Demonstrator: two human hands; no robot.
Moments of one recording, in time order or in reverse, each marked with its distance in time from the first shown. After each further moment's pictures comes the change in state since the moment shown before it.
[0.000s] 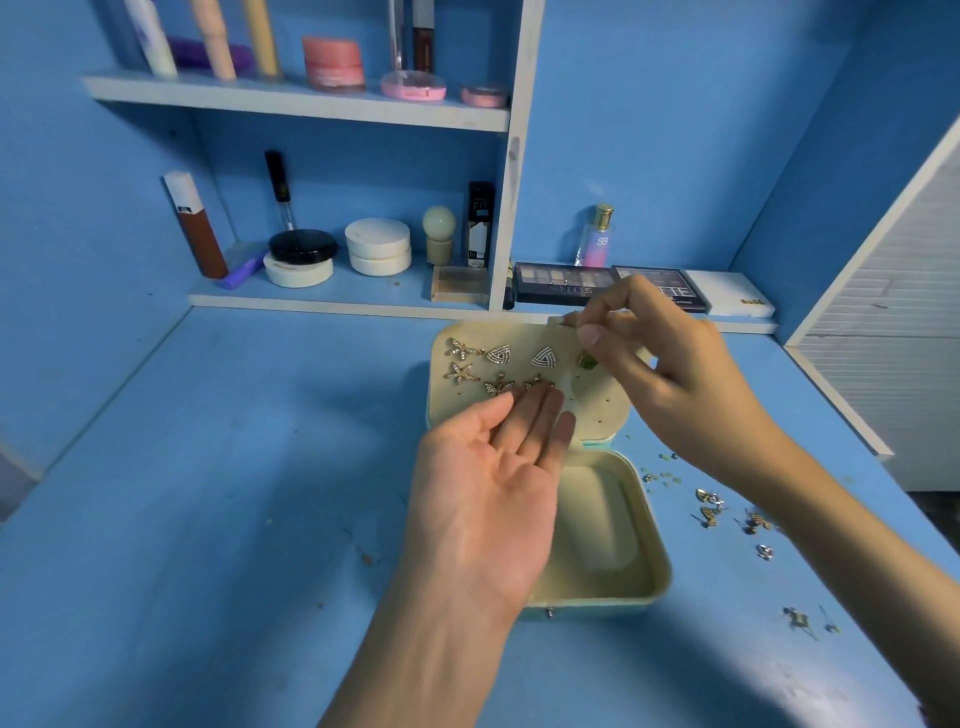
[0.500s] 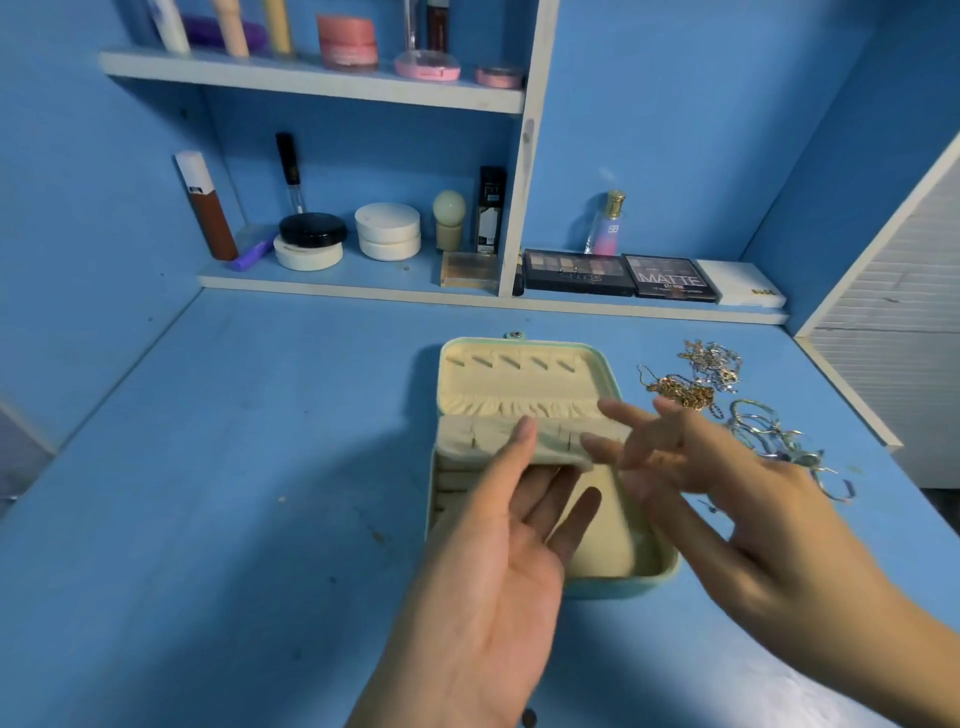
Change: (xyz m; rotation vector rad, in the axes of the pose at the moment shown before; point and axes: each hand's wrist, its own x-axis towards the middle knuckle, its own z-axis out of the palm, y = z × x) left_hand -0.026 -0.018 -0.031 0.153 0.013 0.036; right_hand -0.080 -0.019 -0.001 -0.106 -0.135 -0.139
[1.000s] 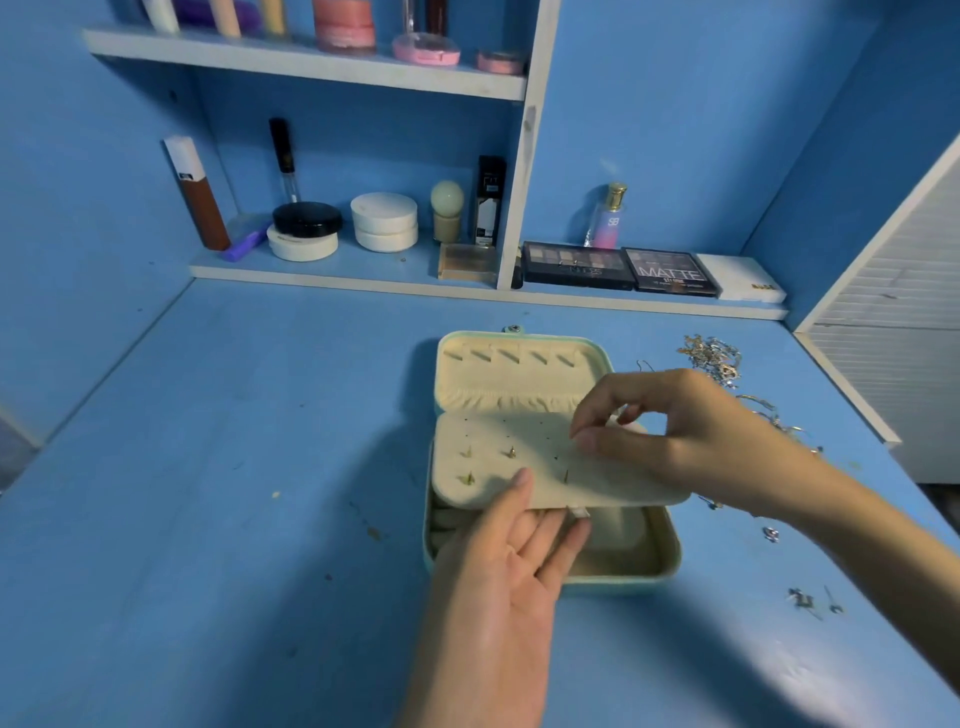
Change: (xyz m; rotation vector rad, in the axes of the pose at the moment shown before) left_hand 0.003 -0.017 -0.018 -0.004 0.040 0.063; right_hand 0.052 0.026 -0.006 0.085 -0.293 0.299
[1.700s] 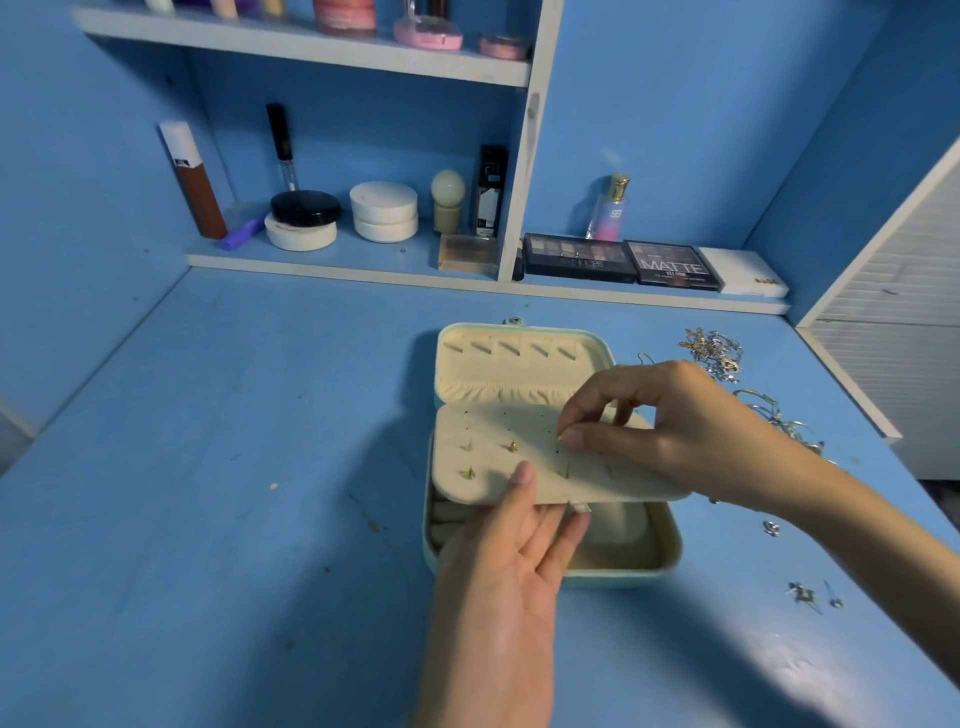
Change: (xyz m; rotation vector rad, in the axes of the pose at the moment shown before) left_hand -0.001 -0.005 0.000 -0.006 0.016 0.073; right_hand 0.007 0.006 0.004 -0.018 0.005 -0.084
